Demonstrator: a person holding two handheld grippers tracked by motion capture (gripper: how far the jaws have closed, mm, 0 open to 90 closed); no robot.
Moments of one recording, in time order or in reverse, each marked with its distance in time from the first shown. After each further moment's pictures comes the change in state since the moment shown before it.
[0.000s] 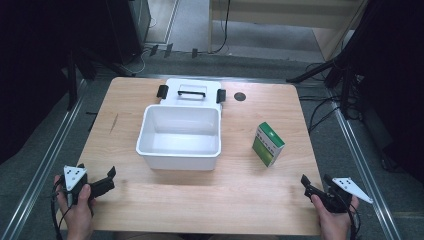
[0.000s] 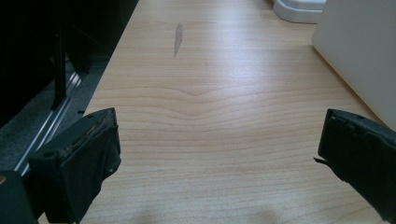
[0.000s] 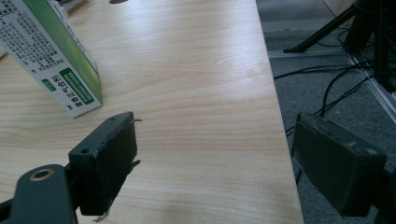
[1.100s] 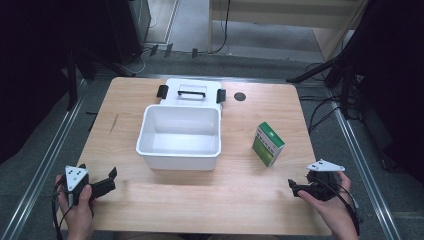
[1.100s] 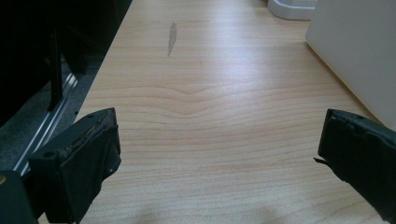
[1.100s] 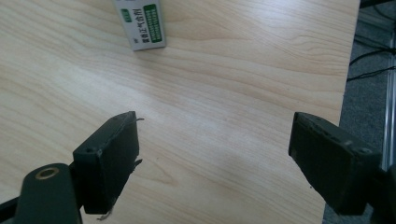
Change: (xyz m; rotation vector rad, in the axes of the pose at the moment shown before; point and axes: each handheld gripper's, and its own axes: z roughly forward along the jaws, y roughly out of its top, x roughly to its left) left arm -0.002 0.000 -0.001 0.007 -0.015 0.016; right arm 0.052 0.055 0.007 0.433 0.071 -0.359
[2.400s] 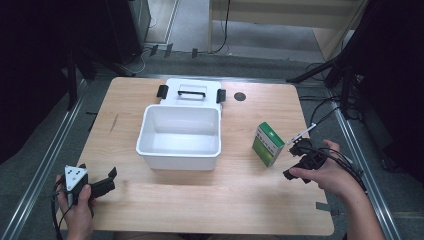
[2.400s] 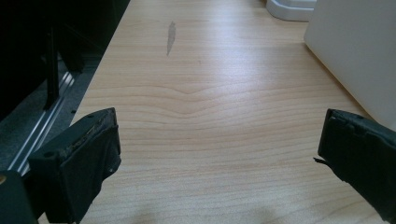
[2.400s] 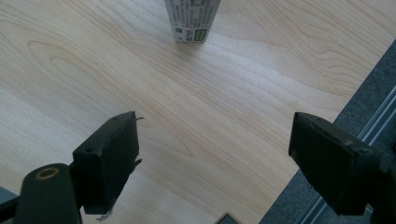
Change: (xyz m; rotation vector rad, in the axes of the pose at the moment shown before) left arm 0.001 0.000 0.000 0.001 -0.011 -0.011; right arm 0.016 0.100 -0.014 0.434 0.068 -0.189
